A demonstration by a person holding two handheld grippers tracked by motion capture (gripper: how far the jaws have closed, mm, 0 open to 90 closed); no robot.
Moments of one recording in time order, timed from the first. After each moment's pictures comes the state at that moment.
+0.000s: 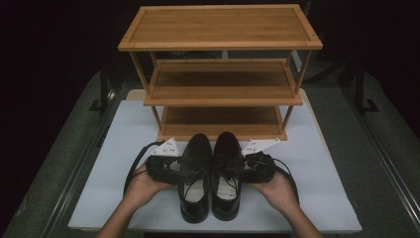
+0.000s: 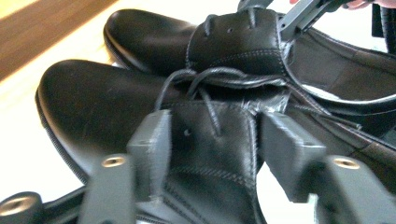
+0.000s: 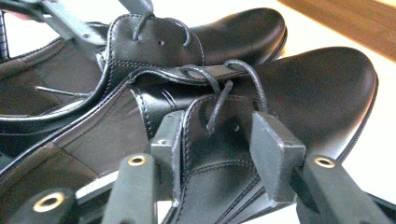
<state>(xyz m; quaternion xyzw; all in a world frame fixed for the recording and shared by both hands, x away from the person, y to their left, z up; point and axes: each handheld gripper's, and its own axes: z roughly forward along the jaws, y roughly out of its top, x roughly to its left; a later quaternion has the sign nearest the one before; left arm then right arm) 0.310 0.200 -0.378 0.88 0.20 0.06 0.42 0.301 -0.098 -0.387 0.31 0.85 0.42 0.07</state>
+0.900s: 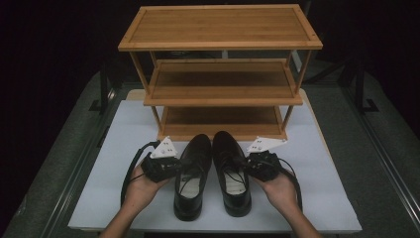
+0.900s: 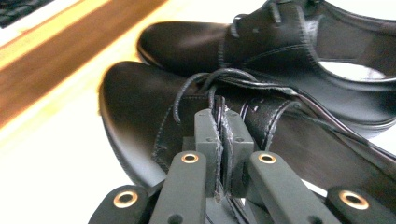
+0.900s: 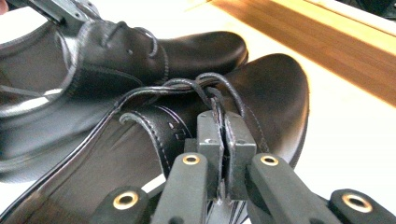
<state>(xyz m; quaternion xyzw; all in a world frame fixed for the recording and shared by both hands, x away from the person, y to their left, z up) 0.297 0.202 -0.359 0.88 0.25 0.13 0.39 0.295 -0.105 -0.375 0.34 0.83 0.42 0.13</state>
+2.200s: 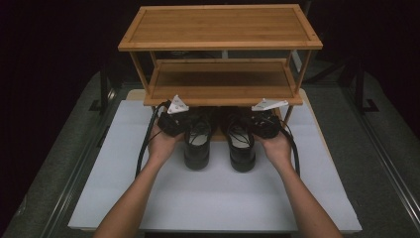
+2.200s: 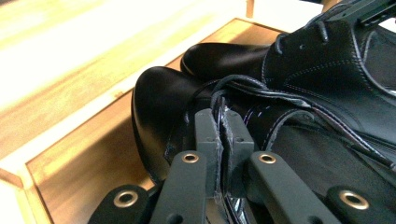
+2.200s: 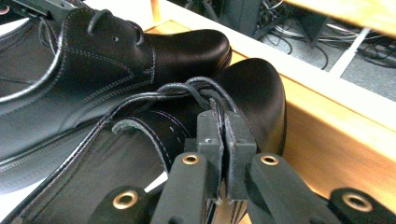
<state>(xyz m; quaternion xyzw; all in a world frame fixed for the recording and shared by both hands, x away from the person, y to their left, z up) 0.418 0.174 -0.356 0.83 0.28 0.23 0.42 0.407 -0.125 -0.367 0.38 0.80 0.43 0.20</state>
